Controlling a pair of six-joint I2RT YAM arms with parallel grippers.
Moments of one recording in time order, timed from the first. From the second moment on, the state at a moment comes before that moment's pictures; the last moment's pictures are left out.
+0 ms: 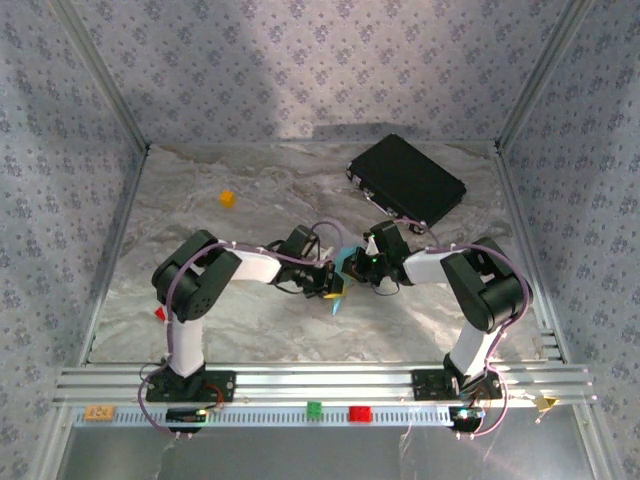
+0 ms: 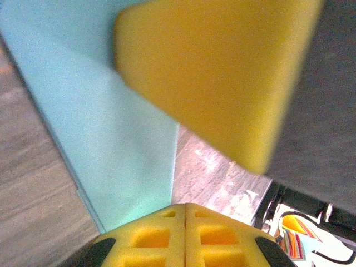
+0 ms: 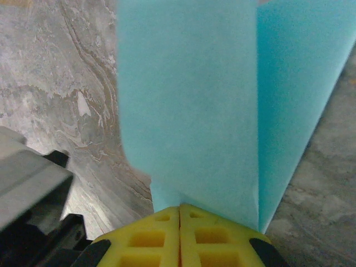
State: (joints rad) left arm -0.76 1.93 0.91 0.08 0.77 -0.81; right arm 0.49 1.74 0.69 0.17 -0.49 0.90
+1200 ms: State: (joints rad) left arm -0.86 1.77 0.82 -0.14 0.60 -0.63; right arm 0.49 1.74 0.69 0.16 -0.49 0.90
